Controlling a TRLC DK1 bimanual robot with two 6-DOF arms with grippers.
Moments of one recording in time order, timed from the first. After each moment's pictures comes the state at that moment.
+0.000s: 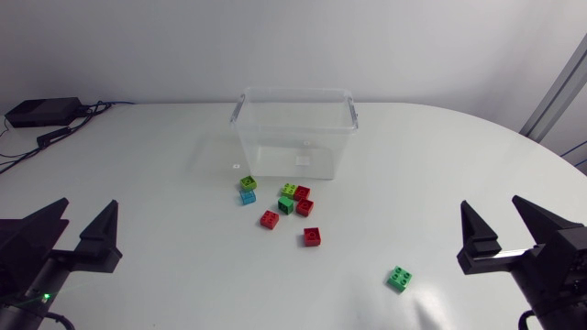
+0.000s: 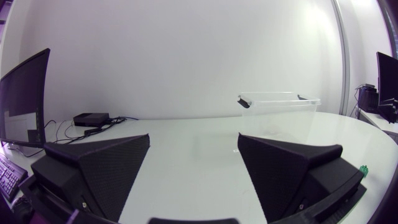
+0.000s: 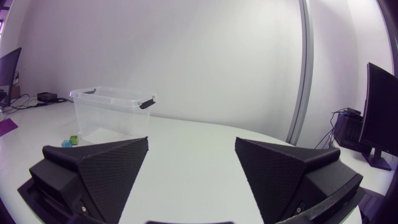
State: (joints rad) left arm 0.01 0.06 0.04 -0.03 0.02 0.05; right arm 0.03 0.06 0.03 -0.01 0.01 -0.10
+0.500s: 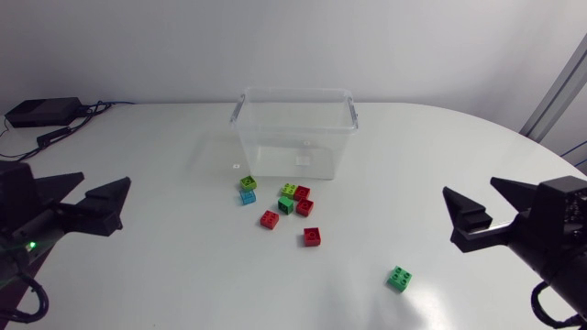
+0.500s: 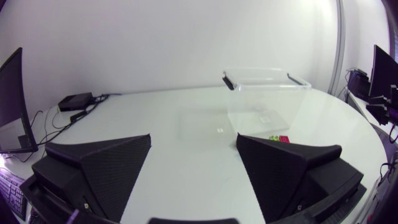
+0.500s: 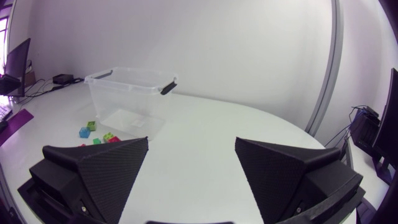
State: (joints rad) left arm -0.08 0.57 0.43 -0.22 0.02 0.05; right arm 0.10 0.47 0.29 -0.09 -0.03 -0.10
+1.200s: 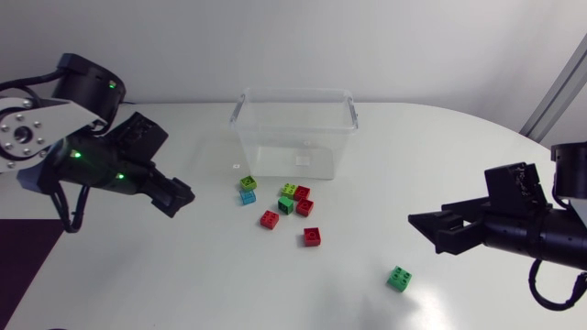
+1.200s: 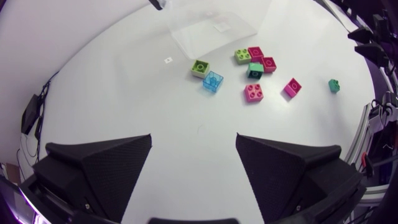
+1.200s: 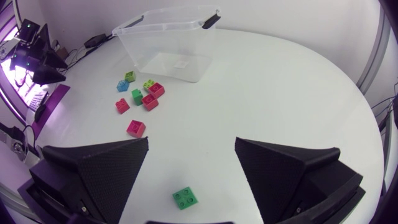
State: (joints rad) left arm -0.25 1.33 0.96 -0.65 0.07 0.33; right arm 0.03 0.85 0.51 -0.41 -0.36 -0.11
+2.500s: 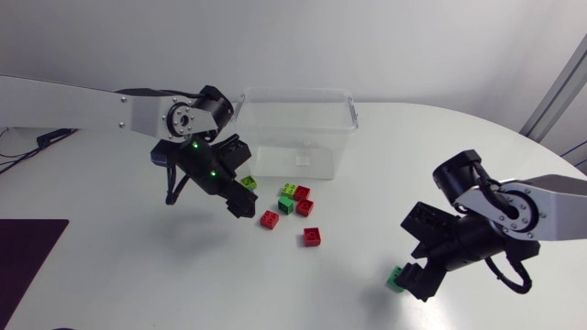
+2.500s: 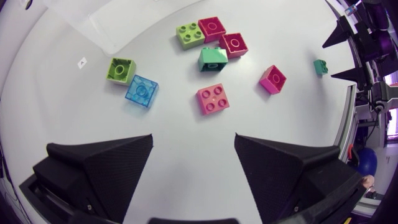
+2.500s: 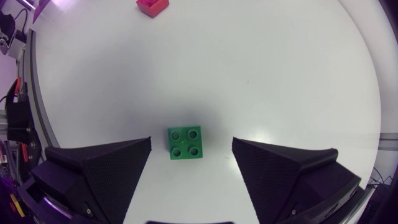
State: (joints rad) left arm -0.41 1.88 1.29 -0.73 0.22 0.34; right arm 0.23 1.37 0.62 -0.61 -0.15 -0.53
